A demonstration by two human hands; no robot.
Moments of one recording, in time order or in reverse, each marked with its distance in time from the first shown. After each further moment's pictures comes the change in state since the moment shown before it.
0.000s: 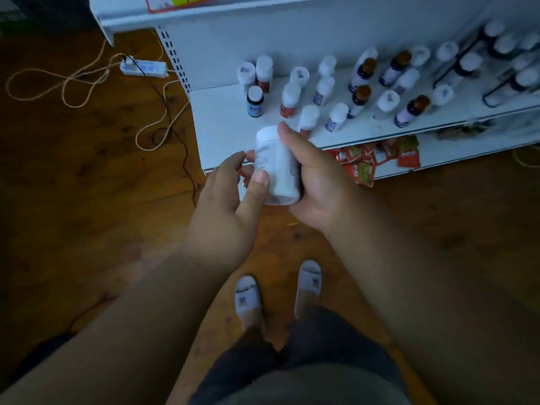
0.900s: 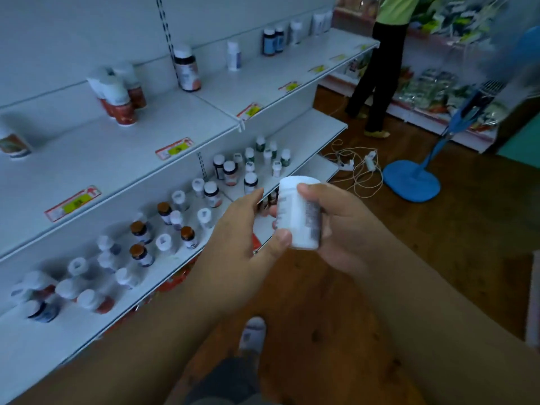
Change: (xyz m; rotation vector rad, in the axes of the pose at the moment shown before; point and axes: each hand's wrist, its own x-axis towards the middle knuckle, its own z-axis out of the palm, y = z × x) left_hand -0.135 0.357 0.338 0.206 -0.587 0.702; right_hand -0.446 -0.216 -0.293 0.111 0.307 -0.604
